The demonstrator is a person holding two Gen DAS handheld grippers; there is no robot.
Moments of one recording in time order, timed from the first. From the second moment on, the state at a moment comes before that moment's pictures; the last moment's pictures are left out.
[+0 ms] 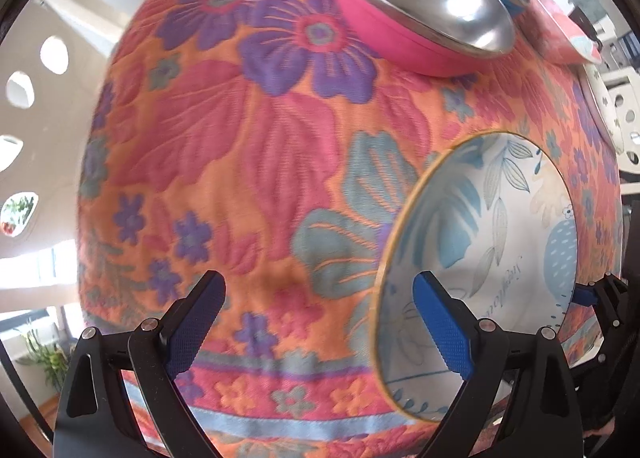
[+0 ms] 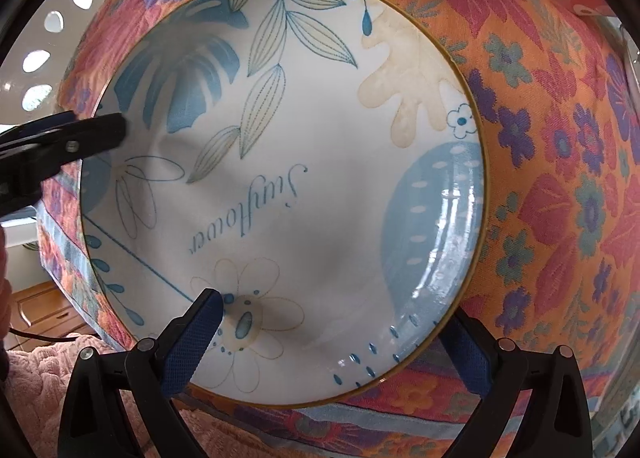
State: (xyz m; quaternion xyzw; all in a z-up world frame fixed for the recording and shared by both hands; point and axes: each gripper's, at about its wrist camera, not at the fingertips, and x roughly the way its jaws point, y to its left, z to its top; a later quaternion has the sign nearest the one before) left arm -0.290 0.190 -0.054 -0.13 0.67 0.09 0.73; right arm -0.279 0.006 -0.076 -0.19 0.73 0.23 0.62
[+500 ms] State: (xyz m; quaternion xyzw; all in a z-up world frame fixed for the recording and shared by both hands) left arm -0.330 0.257 -0.016 -0.19 0.63 0.13 0.74; right arm -0.250 0.010 -0.042 -0.25 0.71 0.19 0.63
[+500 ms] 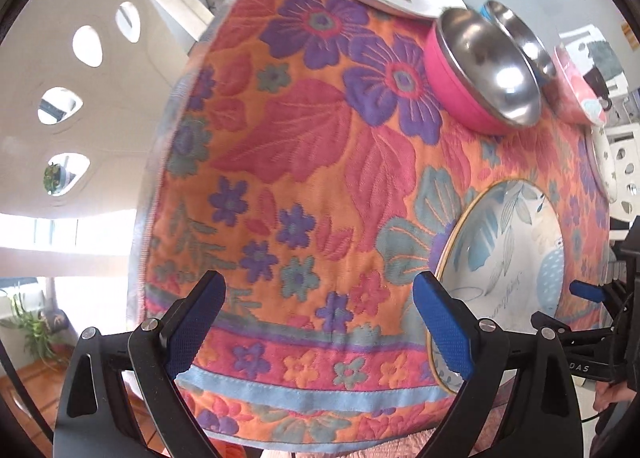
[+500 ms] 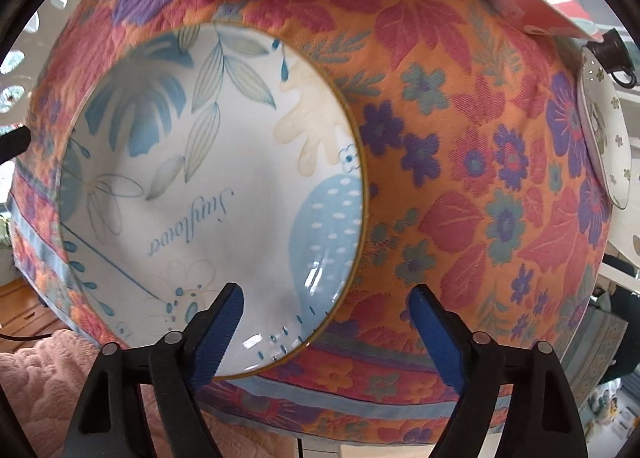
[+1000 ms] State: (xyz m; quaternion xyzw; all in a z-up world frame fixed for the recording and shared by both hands) left arm -0.290 0.323 0.076 -0.20 0.56 0.17 0.79; right arm -0.184 0.023 0.108 -0.19 0.62 0.24 0.72
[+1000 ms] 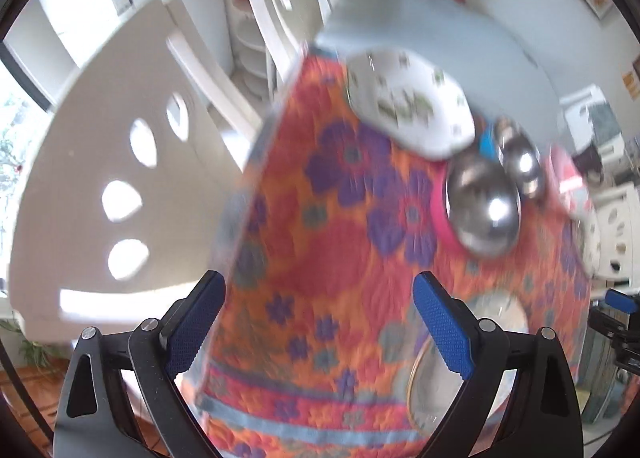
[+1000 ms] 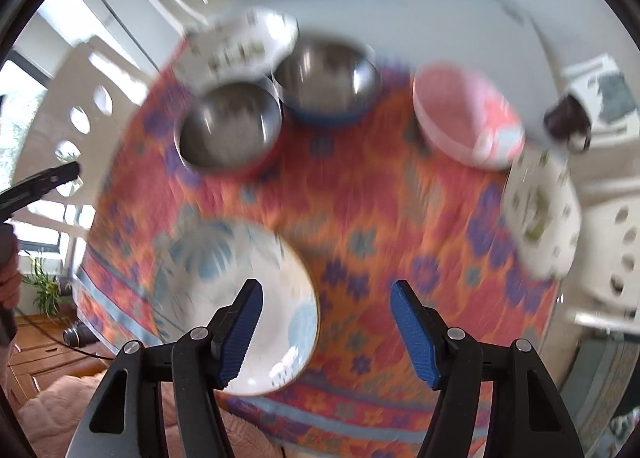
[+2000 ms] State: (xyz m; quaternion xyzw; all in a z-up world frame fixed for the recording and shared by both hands) left arm -0.089 0.381 -0.003 -0.29 0.57 0.21 0.74; right arm 0.049 0.217 0.045 -0.11 0.59 0.36 0.71
